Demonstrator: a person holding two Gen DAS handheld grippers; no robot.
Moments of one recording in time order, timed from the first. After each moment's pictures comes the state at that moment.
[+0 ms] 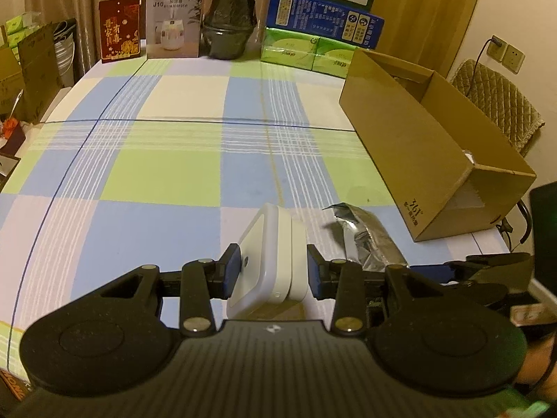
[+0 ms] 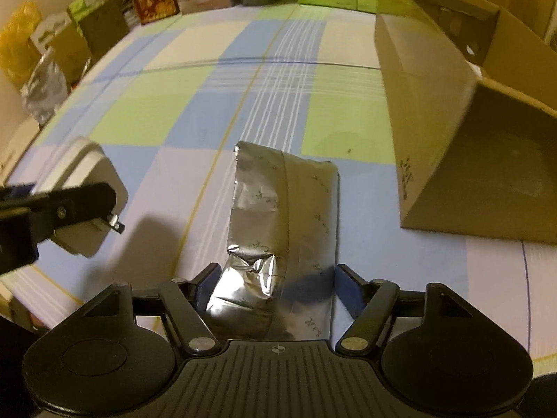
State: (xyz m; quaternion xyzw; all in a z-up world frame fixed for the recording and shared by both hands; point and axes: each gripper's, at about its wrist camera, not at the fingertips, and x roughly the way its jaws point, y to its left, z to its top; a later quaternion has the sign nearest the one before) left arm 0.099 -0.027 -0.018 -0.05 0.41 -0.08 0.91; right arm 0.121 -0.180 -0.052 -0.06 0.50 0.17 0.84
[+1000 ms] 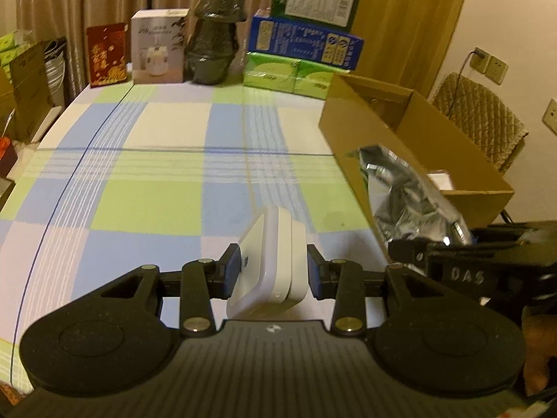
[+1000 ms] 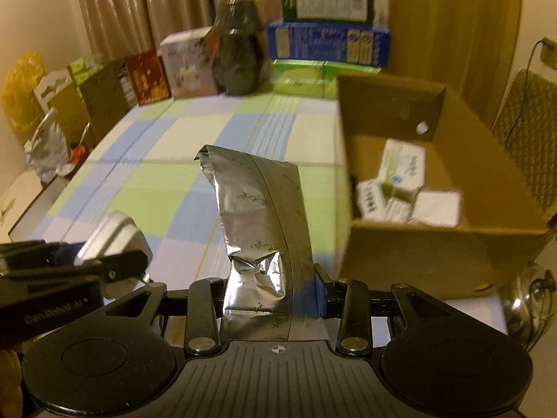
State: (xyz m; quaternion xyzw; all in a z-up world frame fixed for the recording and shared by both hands) left arm 0.096 -0.045 0.014 -0.05 0.38 -0.10 0.92; right arm 0.103 -0.224 0.056 -0.03 0.40 0.15 0.91
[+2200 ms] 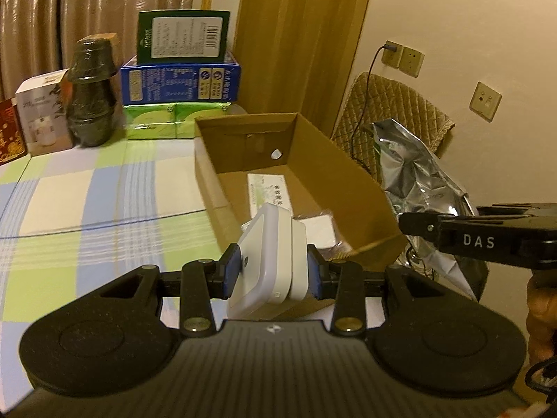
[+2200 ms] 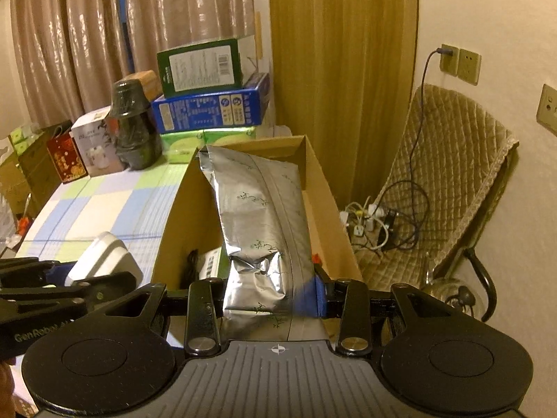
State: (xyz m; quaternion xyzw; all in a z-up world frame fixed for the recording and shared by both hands) left arm 0.136 -0.192 0.071 -0.01 0.34 -0.22 0.92; right arm 0.129 -0.370 0.121 0.01 0.34 0.05 0.94
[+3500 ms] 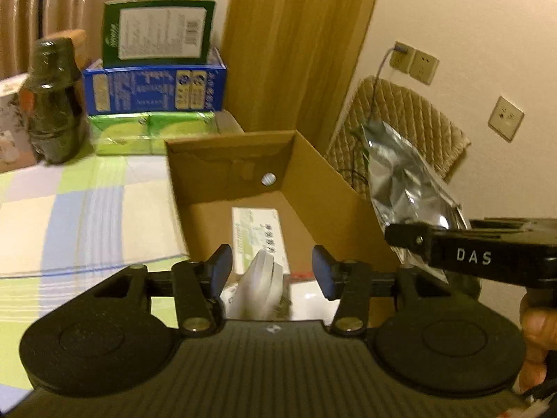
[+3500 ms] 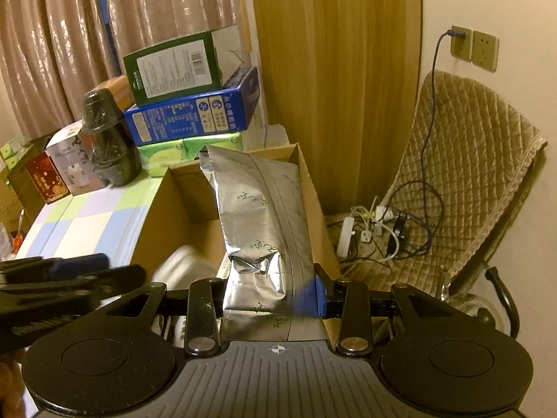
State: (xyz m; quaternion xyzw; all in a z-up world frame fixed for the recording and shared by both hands) left arm 0.237 -0.232 0.059 -0.02 0.34 -0.22 0.91; right arm 0.229 -0.390 0.102 0.04 0.37 0.06 0.93
